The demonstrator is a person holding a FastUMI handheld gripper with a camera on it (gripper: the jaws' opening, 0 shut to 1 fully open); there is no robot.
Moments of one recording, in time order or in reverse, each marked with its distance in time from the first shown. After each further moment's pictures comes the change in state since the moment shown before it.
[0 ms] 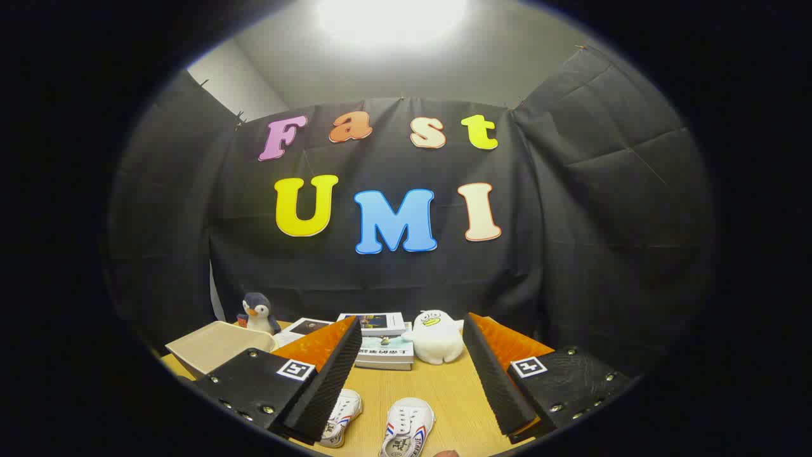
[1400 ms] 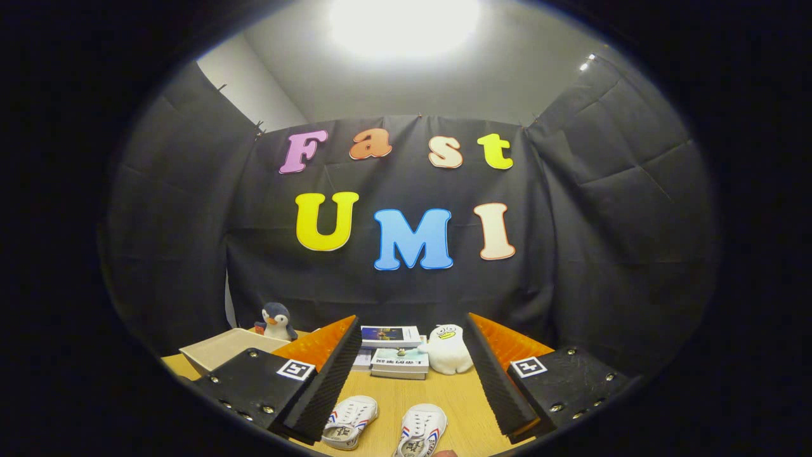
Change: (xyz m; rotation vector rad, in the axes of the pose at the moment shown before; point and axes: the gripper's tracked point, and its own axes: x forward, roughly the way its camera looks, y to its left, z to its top) arm -0.030 0.037 0.025 -0.015 -0.080 0.058
